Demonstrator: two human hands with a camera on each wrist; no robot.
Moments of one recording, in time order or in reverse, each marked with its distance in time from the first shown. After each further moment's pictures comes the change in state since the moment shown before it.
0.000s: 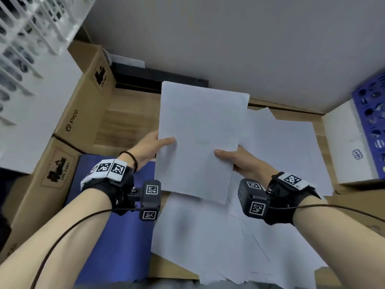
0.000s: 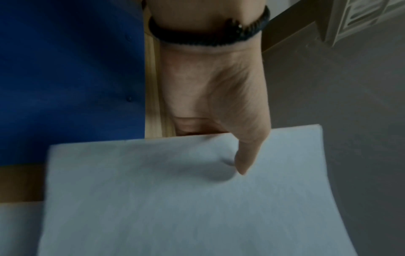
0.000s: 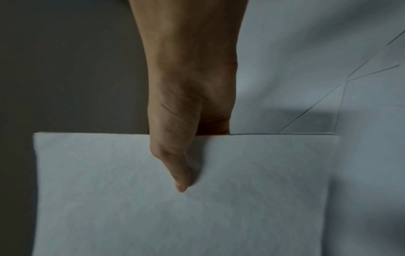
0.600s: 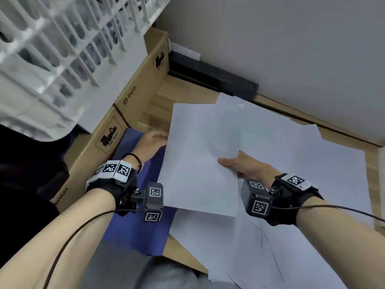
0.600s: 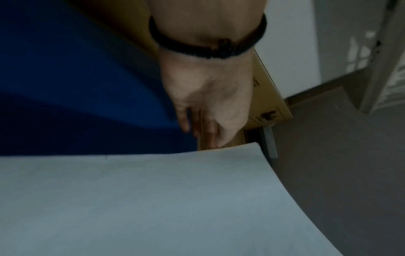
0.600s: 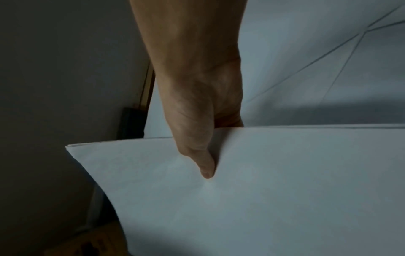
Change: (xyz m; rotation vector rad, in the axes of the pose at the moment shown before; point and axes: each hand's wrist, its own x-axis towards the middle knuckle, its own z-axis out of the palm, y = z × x) left_hand -0.046 -0.067 -0.067 0.035 0.465 -0.100; right_hand 0.035 -0.002 0.074 -0.255 -0.179 0.141
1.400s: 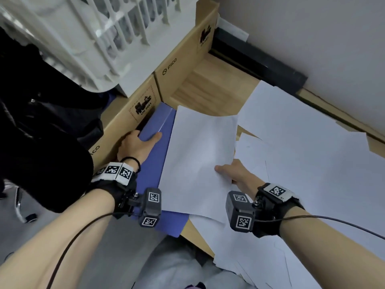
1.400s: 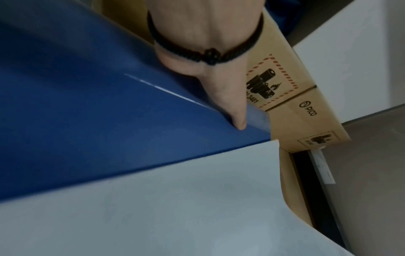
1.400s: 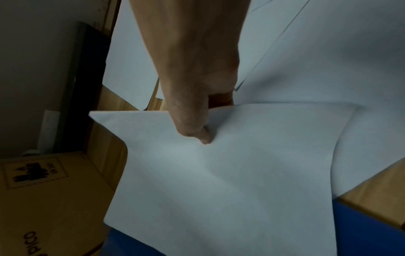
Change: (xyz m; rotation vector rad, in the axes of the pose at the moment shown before) left_hand -0.049 -0.109 -0.050 0.222 0.520 -0.188; right_hand 0.028 0.046 0.088 -0.175 0.075 0.100
